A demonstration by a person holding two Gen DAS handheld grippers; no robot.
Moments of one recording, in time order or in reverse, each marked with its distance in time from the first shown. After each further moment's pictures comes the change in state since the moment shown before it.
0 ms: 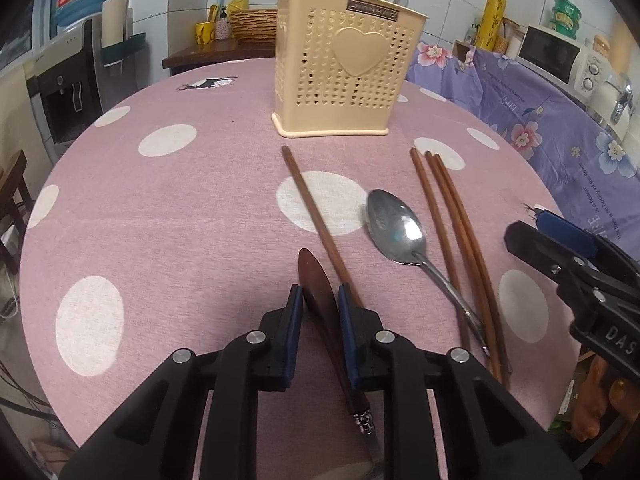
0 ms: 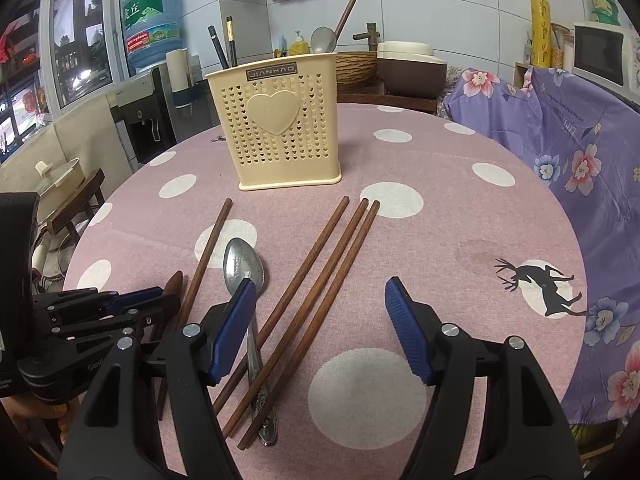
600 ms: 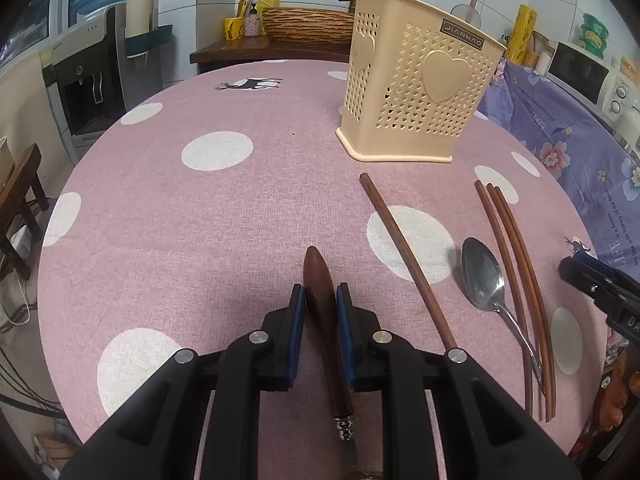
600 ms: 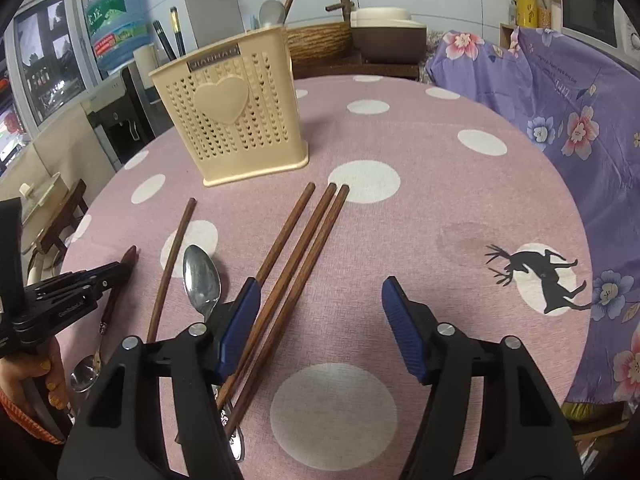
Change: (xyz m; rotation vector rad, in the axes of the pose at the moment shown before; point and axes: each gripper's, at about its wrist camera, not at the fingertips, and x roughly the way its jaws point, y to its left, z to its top) left arm 0.012 0.048 0.023 -0.048 0.001 0.047; right arm 0.031 -0.030 0.013 0.105 0.119 -0.029
